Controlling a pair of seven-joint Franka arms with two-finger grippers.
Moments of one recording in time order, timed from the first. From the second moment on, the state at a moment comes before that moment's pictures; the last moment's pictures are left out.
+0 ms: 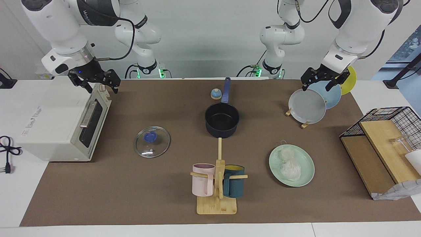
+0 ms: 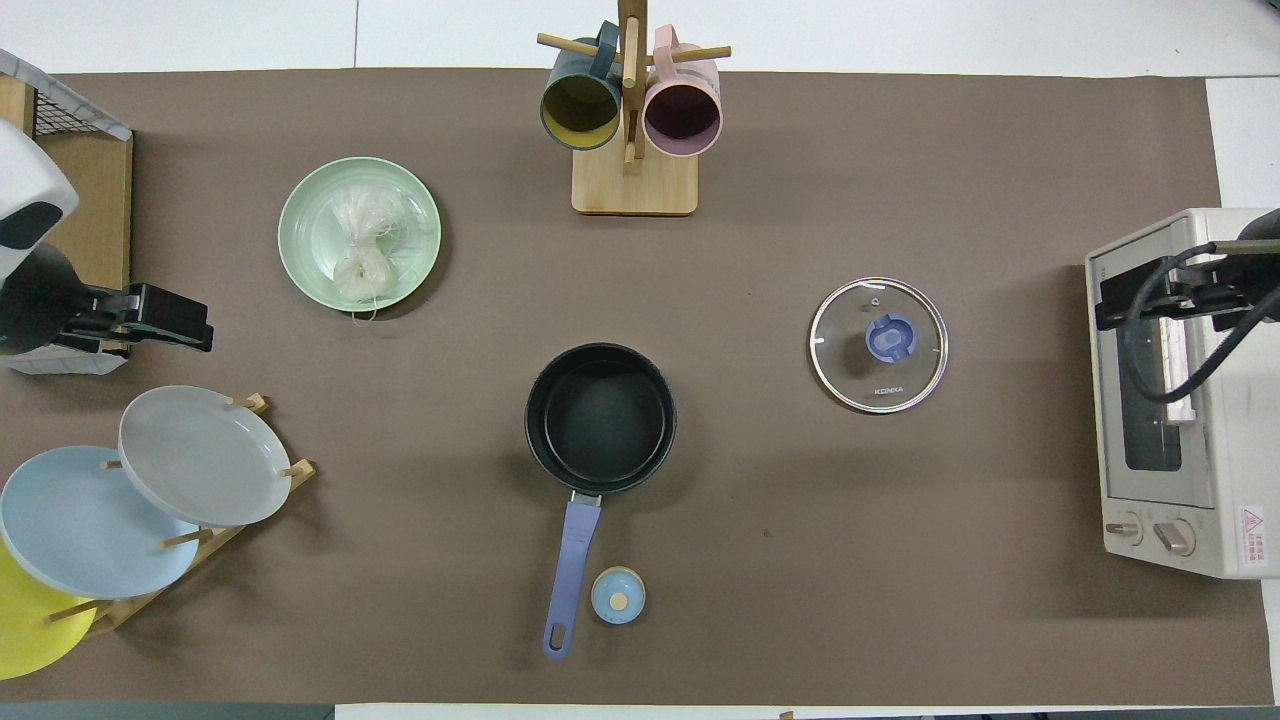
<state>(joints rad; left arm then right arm) -0.07 -0.04 -0.06 -1.64 -0.03 1.54 -0.05 -0.04 0.02 0.03 -1.57 -0.01 1.51 0.03</state>
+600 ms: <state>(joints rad) -0.07 -0.04 -0.06 -1.64 -0.03 1.56 -0.05 -0.04 0.02 0.03 -1.57 -0.01 1.51 0.03</state>
